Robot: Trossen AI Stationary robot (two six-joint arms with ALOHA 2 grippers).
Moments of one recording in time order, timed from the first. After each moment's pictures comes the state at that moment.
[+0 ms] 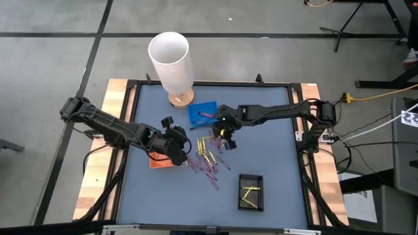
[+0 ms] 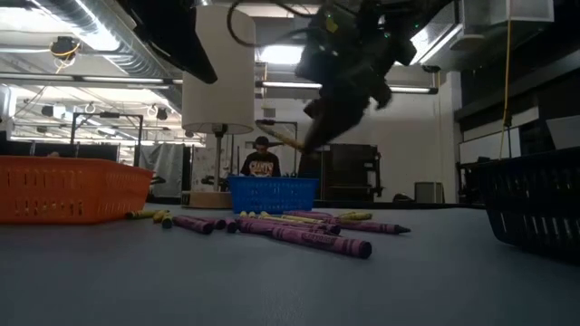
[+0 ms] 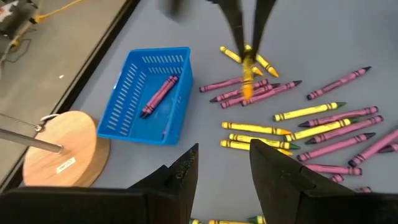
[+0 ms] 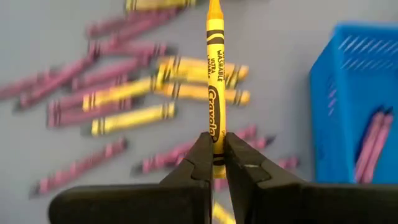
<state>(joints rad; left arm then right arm) -0.31 1.35 1.02 -0.64 -0.64 -0.43 -0.12 1.77 1.22 -0.36 -0.24 -0.35</state>
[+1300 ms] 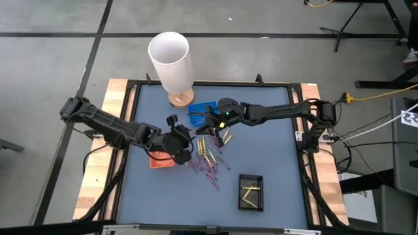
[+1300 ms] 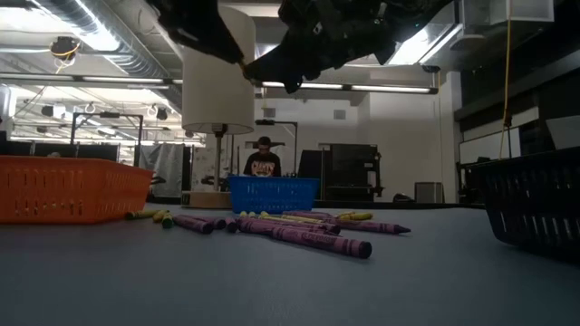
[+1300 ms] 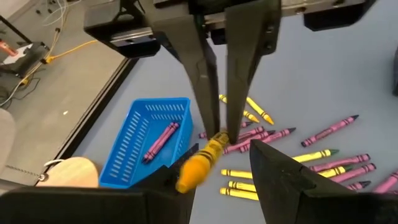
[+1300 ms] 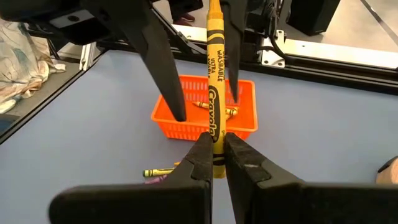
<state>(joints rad) -0.29 1.35 1.02 -0.45 -0.69 -0.28 -0.12 1.77 1.22 0.13 -0.41 -0.19</state>
